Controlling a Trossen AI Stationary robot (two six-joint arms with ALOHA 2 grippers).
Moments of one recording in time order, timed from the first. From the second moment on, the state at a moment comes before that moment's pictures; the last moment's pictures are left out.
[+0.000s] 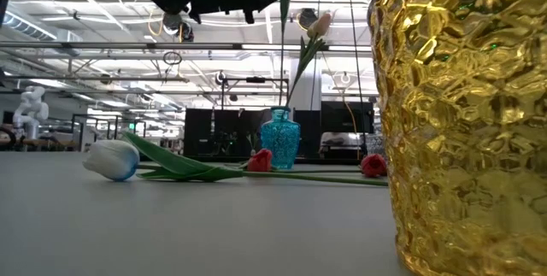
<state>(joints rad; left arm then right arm) 0.66 1.63 1.28 0.62 0.57 -0.09 0.10 0.82 0.44 0.15 0.57 0.16</state>
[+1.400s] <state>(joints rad) 0.65 1.69 1.28 0.55 0.57 -0.04 0.10 0.82 0.44 0.15 0.57 0.16</state>
